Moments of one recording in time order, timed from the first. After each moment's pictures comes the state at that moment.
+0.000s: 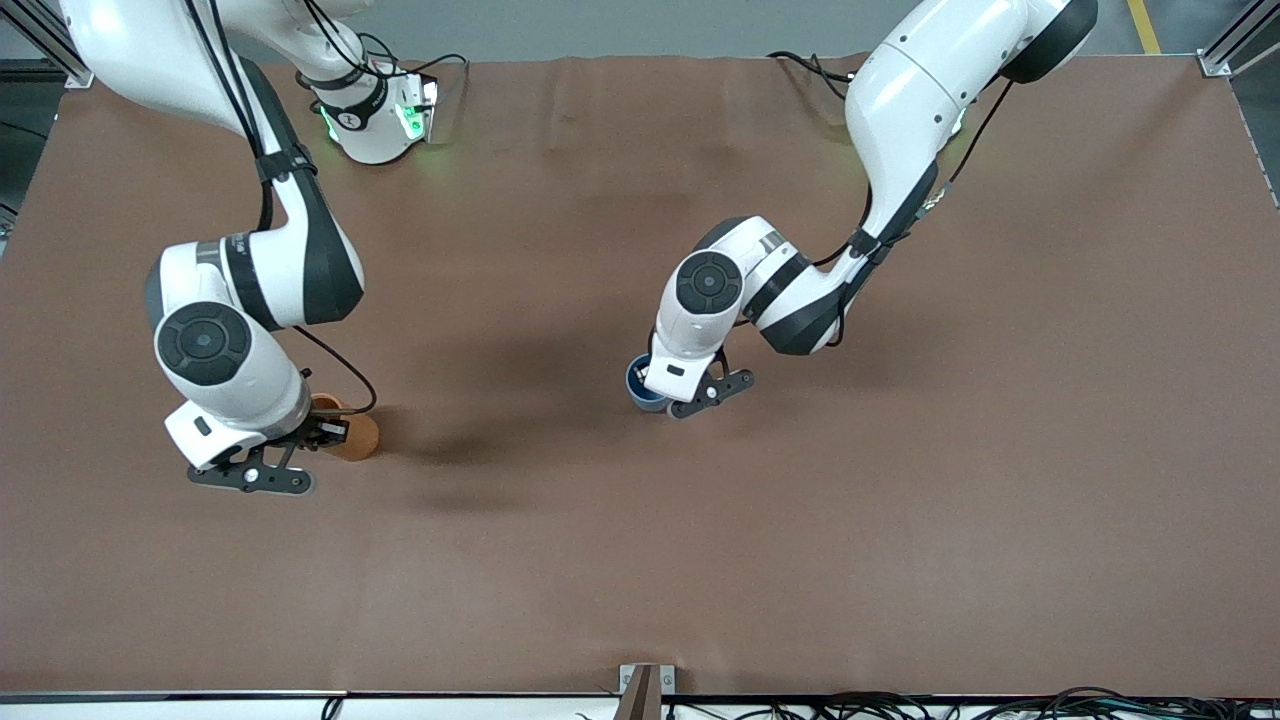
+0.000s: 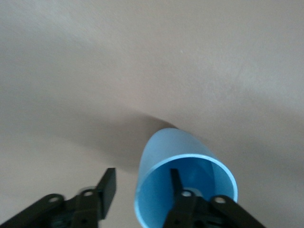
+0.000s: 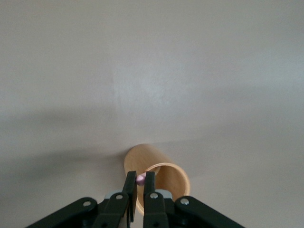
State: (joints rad) left arm -0.39 0.74 -0.41 -1.48 0.22 2.19 -1.28; right arm 0.19 0.43 0.00 -1.56 -0.28 1.98 0.40
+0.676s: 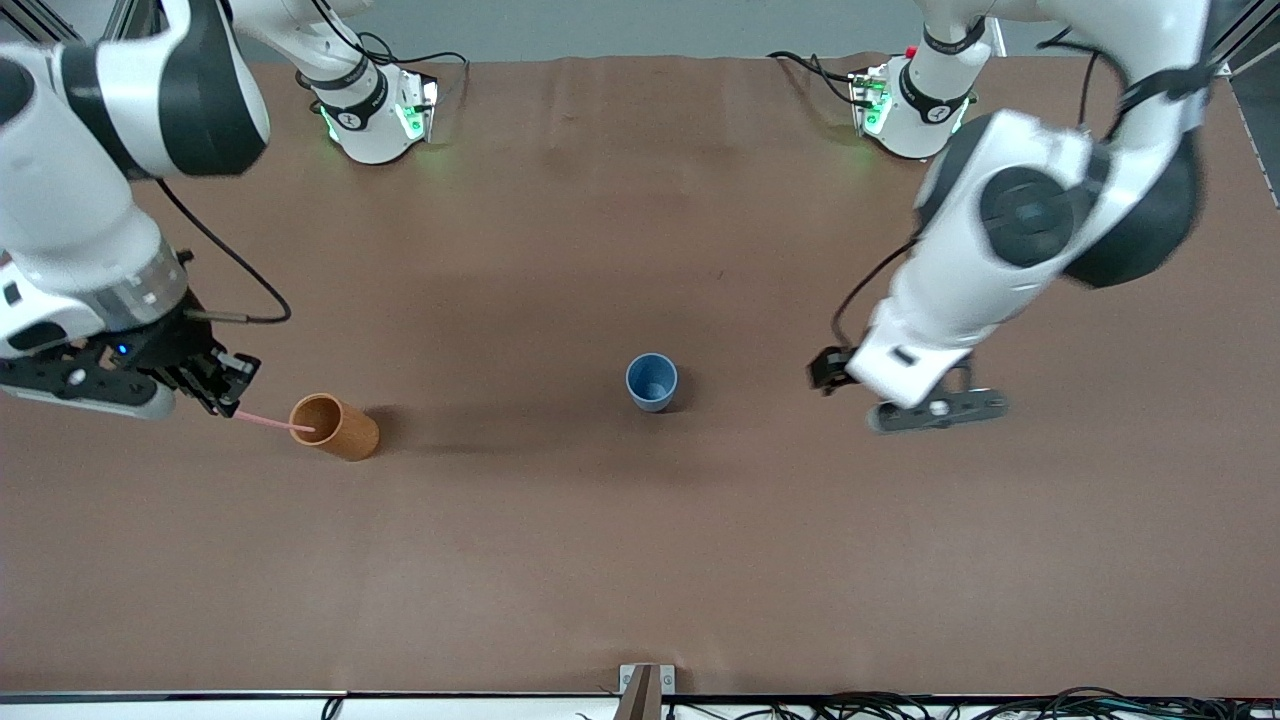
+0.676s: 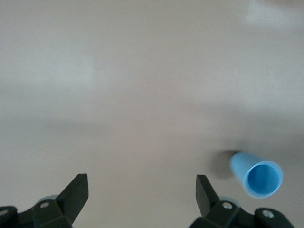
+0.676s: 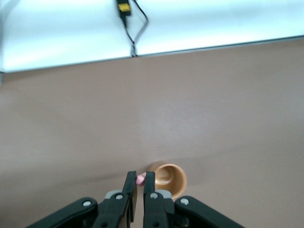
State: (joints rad) left arm -0.21 0.34 -0.20 -1.38 0.07 1.74 -0.45; right arm 0.20 0.17 0.02 -1.50 -0.18 1.93 0.41
